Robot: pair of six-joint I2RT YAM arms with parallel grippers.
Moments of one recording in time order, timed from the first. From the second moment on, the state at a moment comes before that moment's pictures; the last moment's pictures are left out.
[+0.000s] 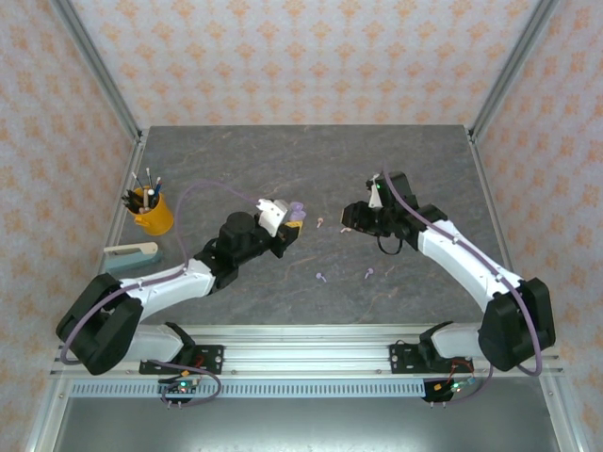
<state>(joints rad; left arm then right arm) -0.62 1.30 0.55 0.50 0.13 -0.04 0.42 1.31 0.96 -0.51 -0.29 0.62</state>
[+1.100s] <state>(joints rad) -0.62 1.30 0.57 0.55 0.19 -0.03 0.46 1.35 1.18 -0.51 -0.45 0.48</state>
